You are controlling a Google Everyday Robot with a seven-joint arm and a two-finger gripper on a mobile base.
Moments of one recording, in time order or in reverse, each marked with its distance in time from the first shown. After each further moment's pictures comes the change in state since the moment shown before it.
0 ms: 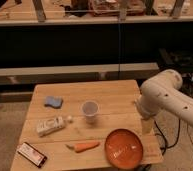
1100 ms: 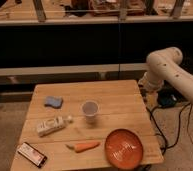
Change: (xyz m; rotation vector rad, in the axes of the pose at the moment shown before) arm 0.127 -0.082 0.012 0.003 0.044 0.092
